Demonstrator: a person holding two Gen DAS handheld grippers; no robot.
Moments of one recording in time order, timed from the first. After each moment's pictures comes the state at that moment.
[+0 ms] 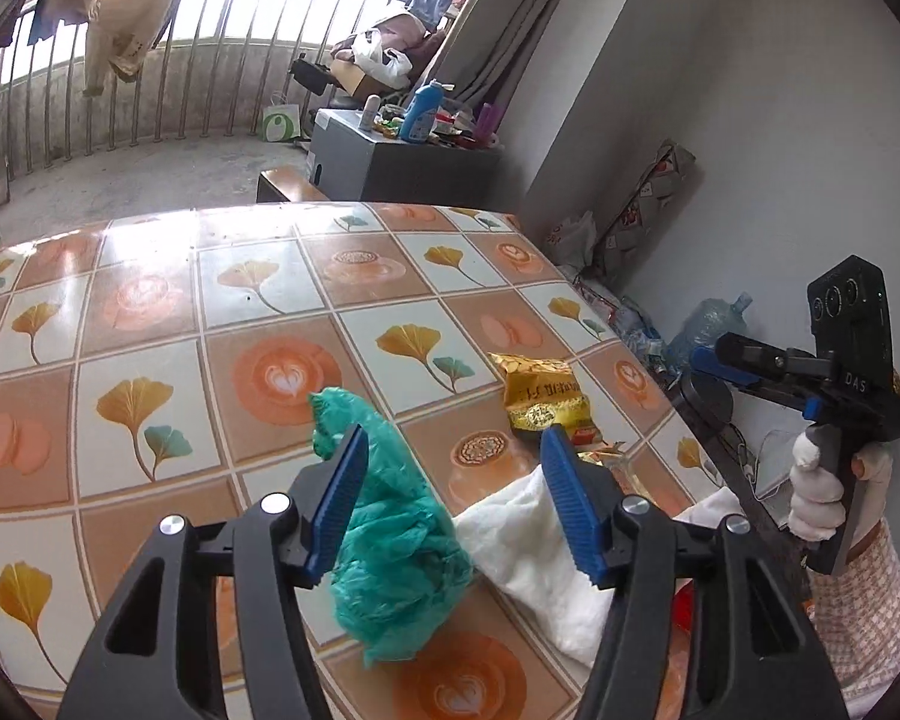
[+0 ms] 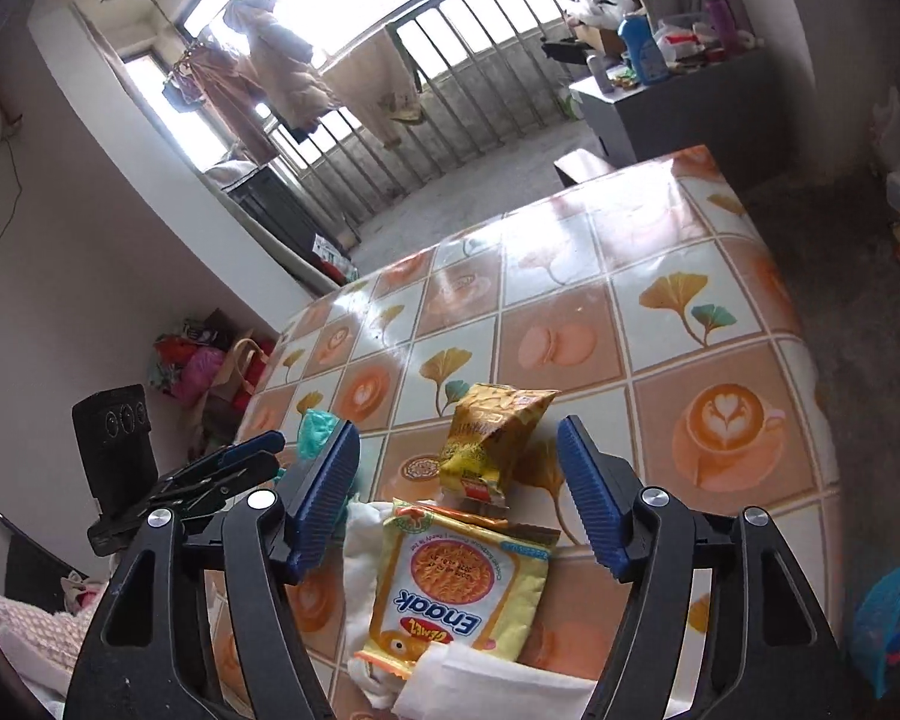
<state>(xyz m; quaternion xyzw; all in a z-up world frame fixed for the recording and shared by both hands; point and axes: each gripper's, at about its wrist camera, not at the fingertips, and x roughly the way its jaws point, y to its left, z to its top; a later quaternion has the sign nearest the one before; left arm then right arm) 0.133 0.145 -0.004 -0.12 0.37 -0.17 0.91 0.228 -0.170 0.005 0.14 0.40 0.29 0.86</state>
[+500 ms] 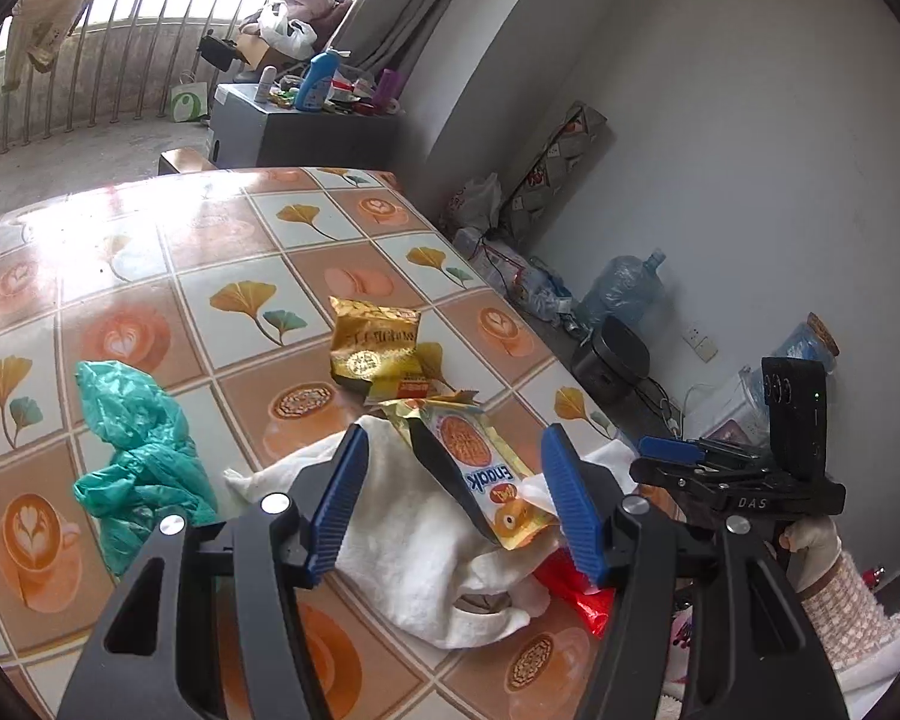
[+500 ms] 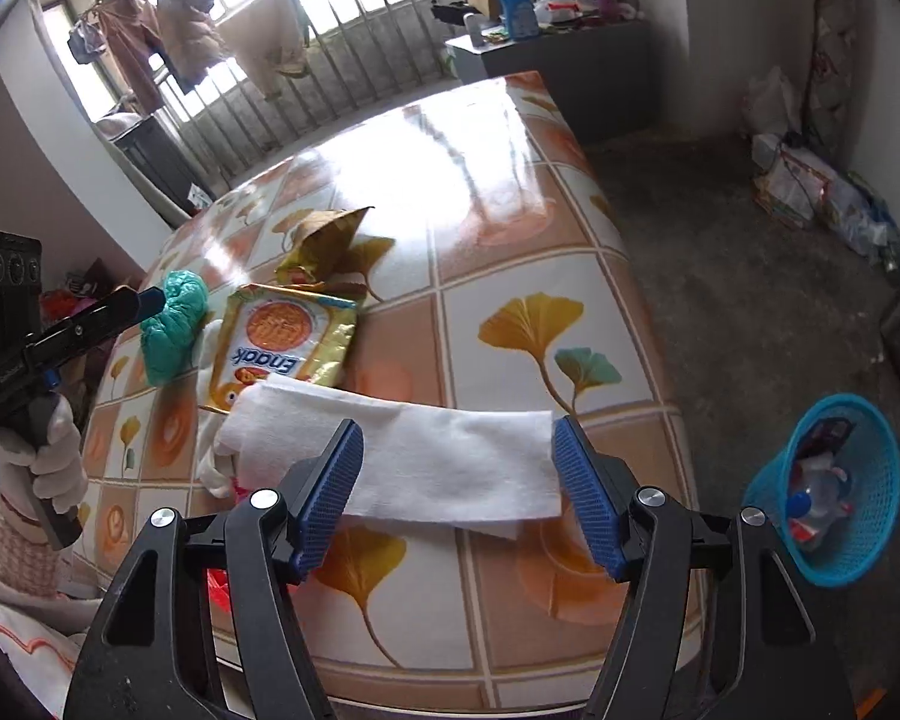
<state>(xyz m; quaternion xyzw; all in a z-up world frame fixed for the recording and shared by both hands) 0.121 0.076 -0.010 -0.12 0.39 -0.28 0.87 0.144 -0.208 -0.068 0.08 0.48 0.12 0.87</state>
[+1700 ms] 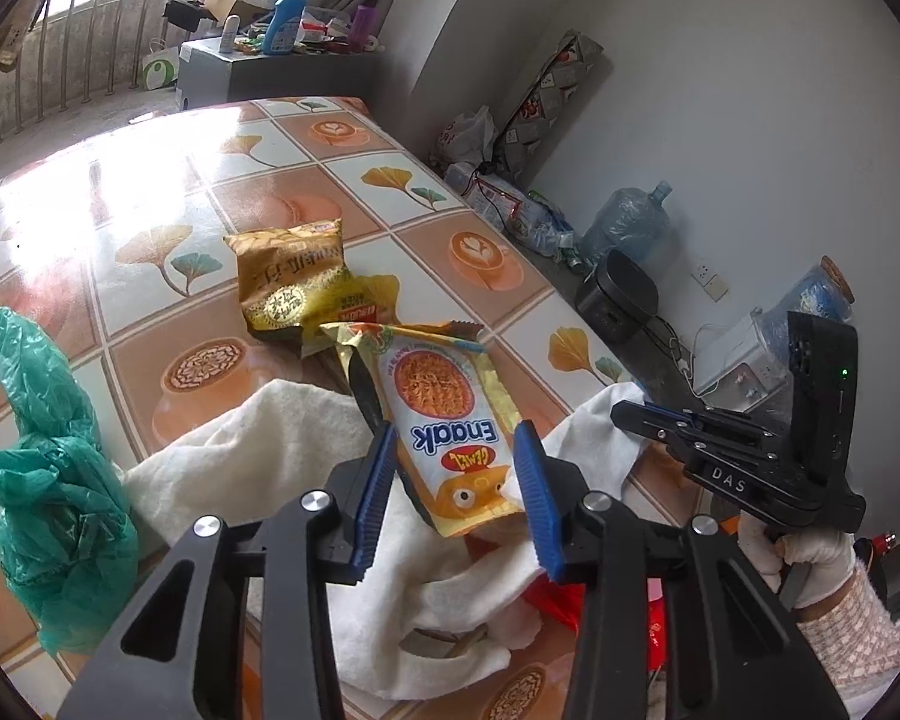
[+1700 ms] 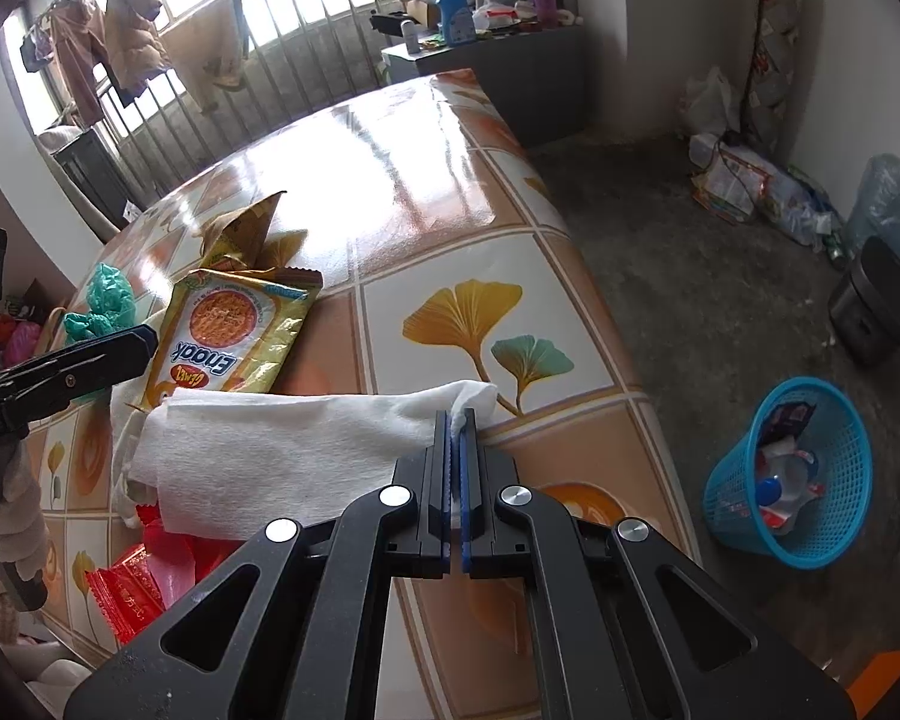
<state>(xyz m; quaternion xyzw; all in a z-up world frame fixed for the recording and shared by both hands) 0.143 0.019 -0.044 -0.08 0.46 -0.28 0.84 0.140 -0.203 -0.083 0.05 0.46 0.06 0.89</state>
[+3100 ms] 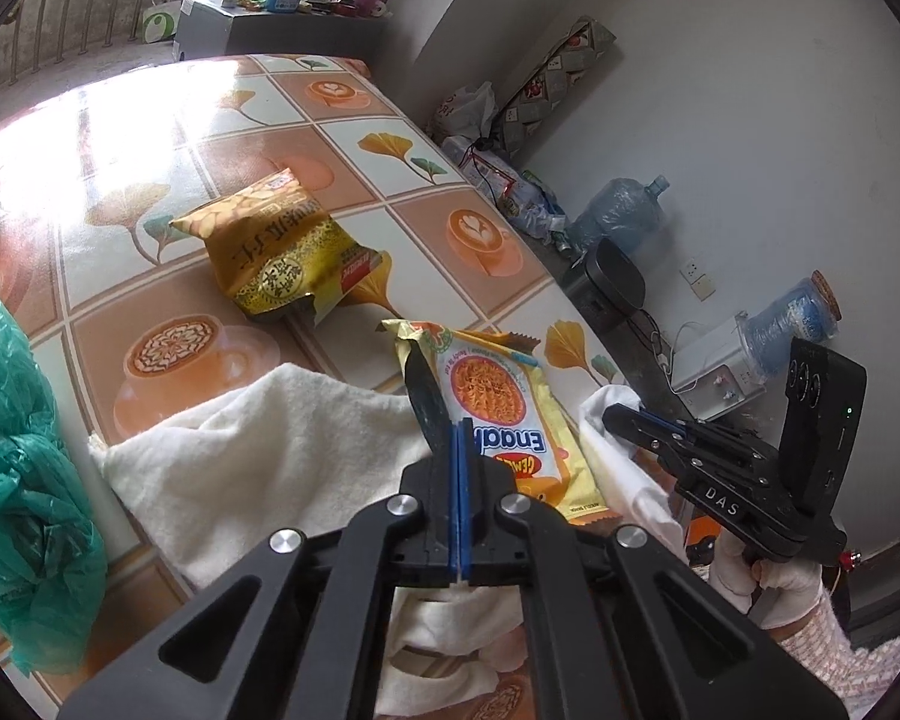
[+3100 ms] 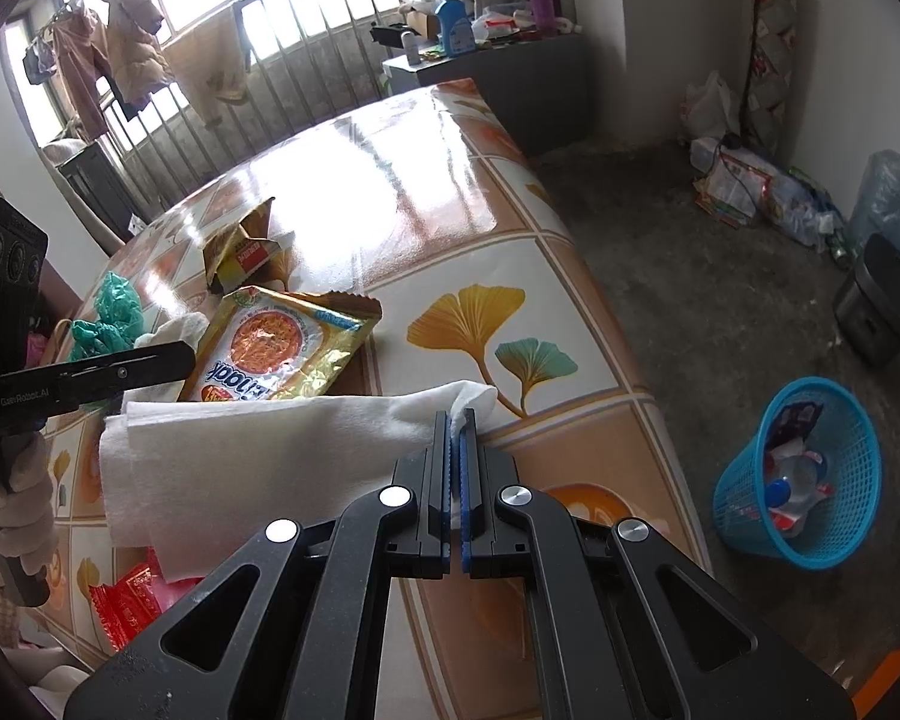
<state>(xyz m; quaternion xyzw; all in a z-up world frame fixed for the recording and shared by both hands) 0.156 0.017 -0.050 -0.12 0.48 -0.30 0.82 0.141 -0.206 -0.077 0.07 0.45 0.06 0.89</state>
